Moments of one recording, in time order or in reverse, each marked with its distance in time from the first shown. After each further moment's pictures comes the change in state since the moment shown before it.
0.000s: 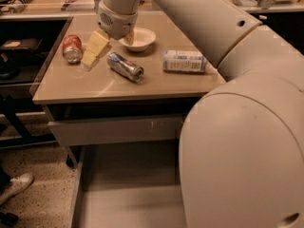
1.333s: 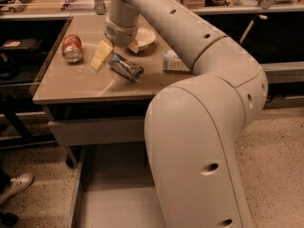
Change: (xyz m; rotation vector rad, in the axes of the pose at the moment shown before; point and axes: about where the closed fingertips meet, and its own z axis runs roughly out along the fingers) arm -0.014 -0.066 0.062 0.036 0.037 0.108
